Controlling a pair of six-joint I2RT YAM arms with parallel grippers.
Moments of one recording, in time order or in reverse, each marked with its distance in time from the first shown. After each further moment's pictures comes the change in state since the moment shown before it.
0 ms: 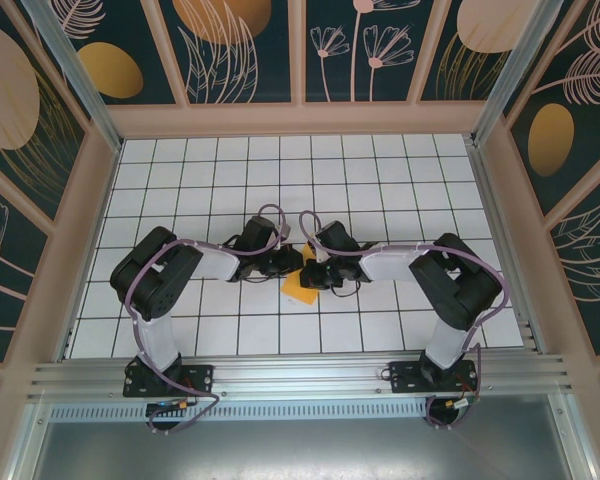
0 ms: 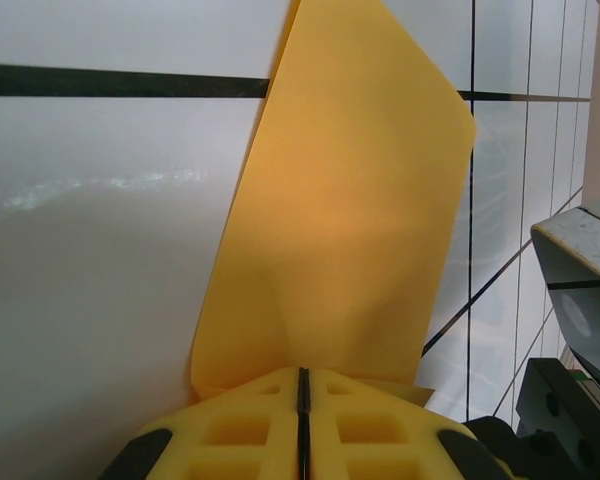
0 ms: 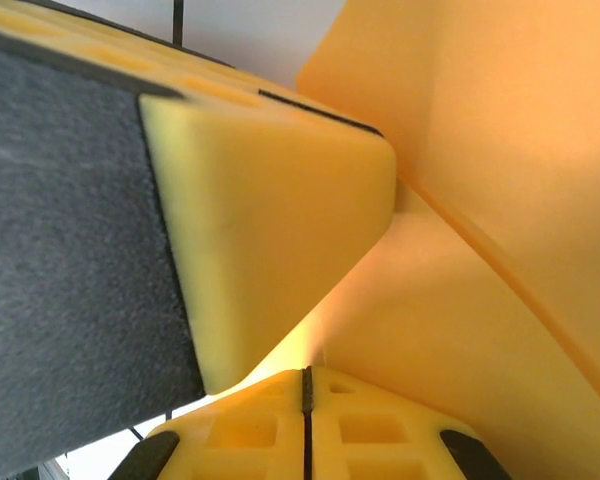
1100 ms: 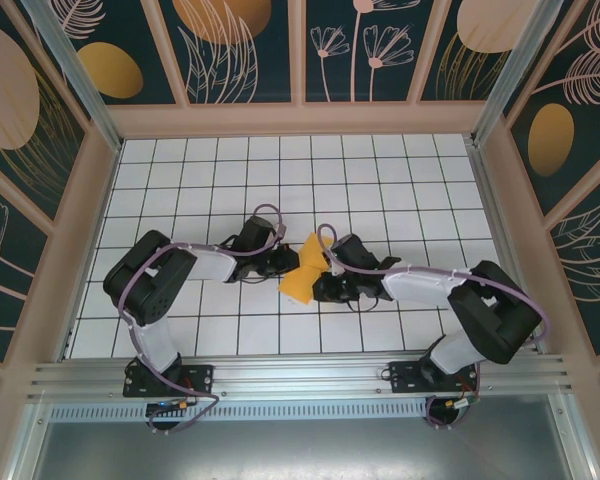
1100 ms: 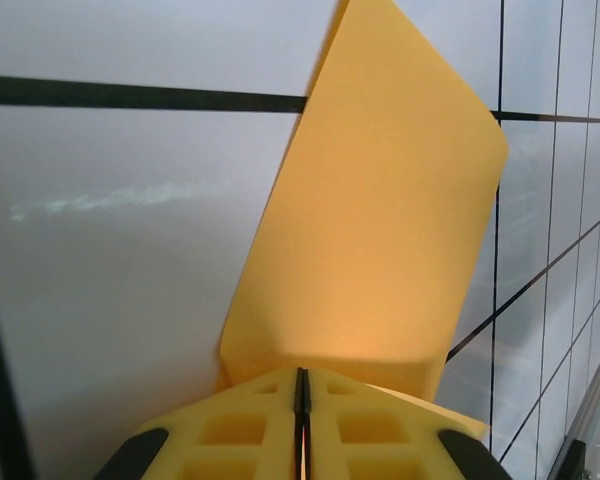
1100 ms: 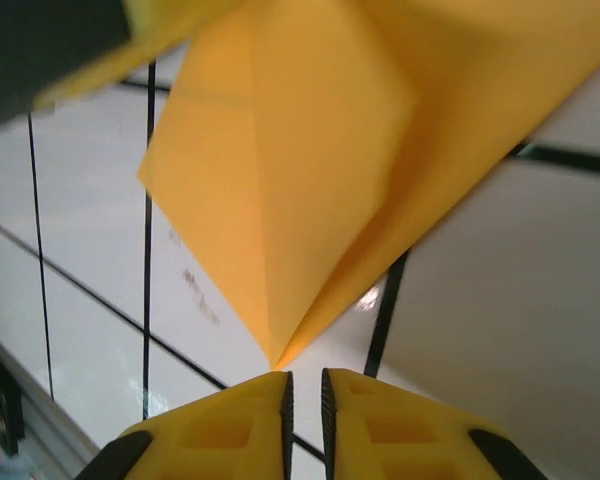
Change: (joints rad) left arm -0.004 -0.070 -0.029 -0.057 -0.083 0.001; right arm 0.012 -0.275 -0.174 -0.076 0.090 0.023
